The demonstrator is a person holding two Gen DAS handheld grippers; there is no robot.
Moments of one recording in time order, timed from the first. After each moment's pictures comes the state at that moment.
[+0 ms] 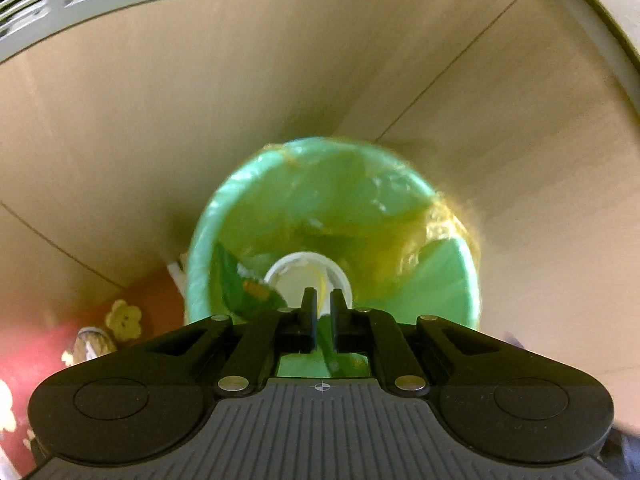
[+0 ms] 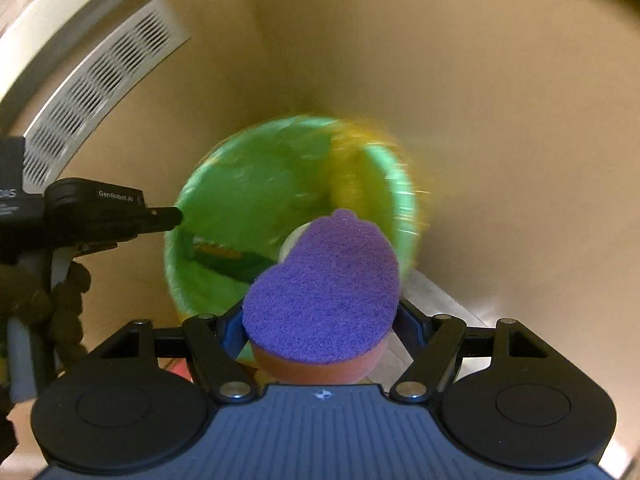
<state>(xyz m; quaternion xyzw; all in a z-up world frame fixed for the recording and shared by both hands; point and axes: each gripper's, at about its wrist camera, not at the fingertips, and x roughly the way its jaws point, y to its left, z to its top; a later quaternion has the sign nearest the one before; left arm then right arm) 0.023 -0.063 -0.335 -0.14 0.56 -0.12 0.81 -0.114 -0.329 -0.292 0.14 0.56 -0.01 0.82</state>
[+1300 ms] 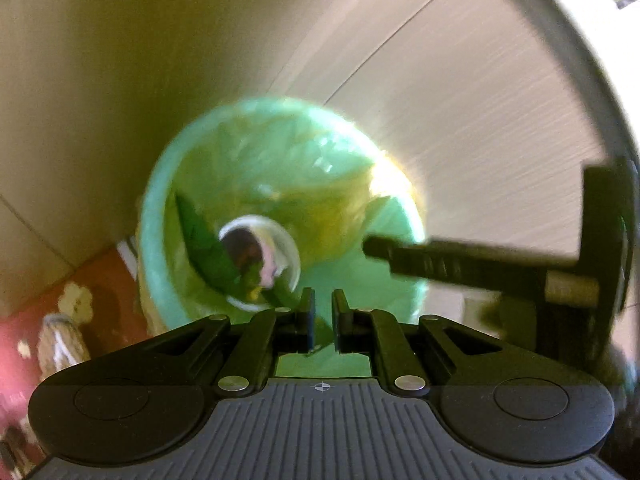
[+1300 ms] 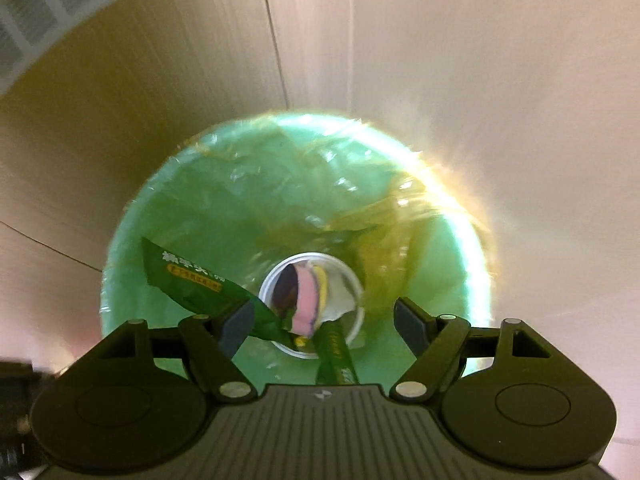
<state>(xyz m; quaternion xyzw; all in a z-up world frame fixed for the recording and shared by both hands) -0.008 -0.057 -0.329 -0.17 0.54 -0.21 0.79 0.009 -0.286 -0.353 0.00 0.58 0.01 0.81</state>
